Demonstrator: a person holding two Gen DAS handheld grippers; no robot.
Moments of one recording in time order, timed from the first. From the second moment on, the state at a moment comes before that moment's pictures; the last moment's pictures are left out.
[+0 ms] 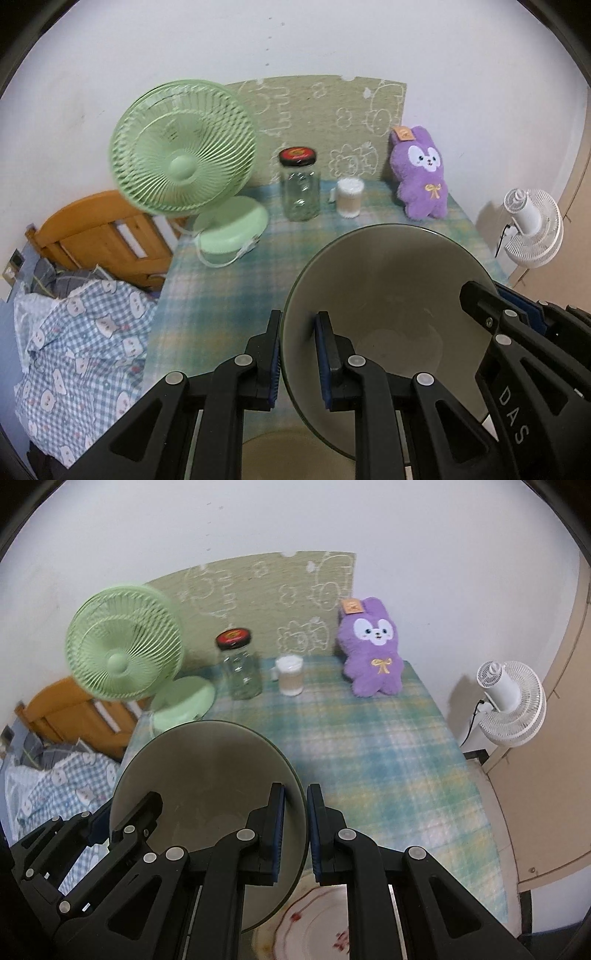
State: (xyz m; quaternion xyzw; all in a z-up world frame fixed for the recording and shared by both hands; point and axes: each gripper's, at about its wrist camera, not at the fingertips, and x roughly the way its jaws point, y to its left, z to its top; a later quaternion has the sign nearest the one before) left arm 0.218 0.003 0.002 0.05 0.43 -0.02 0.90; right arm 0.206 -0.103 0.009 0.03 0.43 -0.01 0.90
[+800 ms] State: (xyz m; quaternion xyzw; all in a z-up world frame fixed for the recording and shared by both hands) left arm 0.150 0.074 -0.060 0.05 0.48 -0.01 0.87; right arm 0.136 -0.029 -0.061 0.03 0.49 0.00 0.87
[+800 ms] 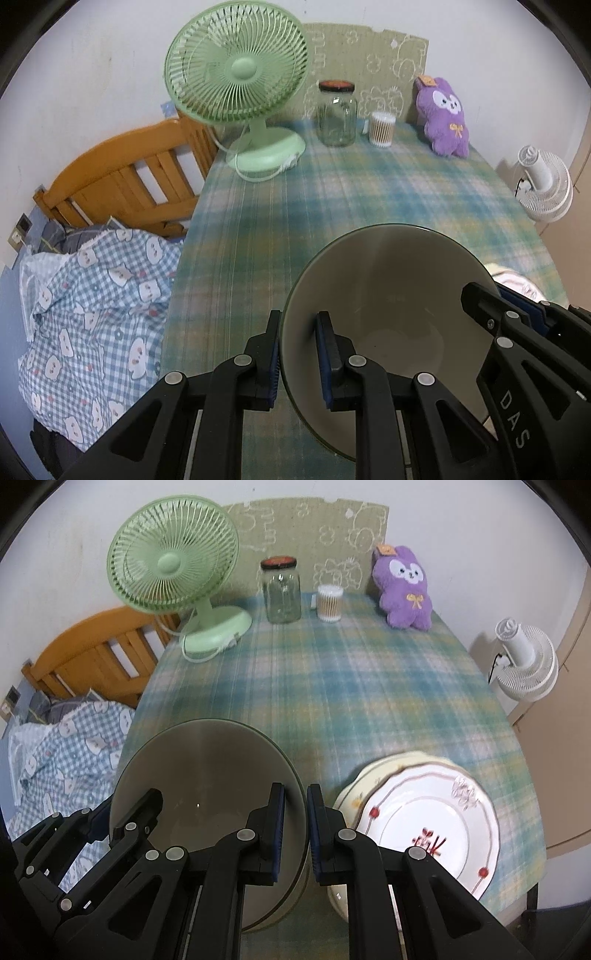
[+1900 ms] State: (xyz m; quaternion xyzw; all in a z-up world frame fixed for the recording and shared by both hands) left arm 0.138 0.069 -0.087 0.05 0.52 -0.05 0.85; right arm 0.128 -0.028 -0.095 0.01 0.52 0.02 0.85
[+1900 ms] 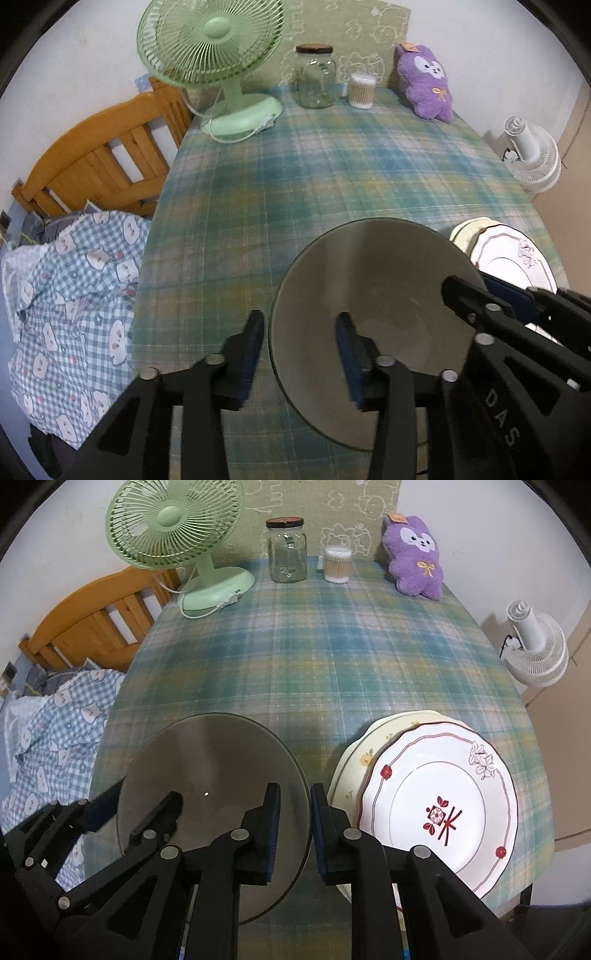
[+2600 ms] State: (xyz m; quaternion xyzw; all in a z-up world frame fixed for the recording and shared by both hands) left arm 0.144 0.076 -0.102 0.05 0.53 -0.05 0.84; right arm 0.130 -0.039 -0.106 0.04 0.53 0.01 0.85
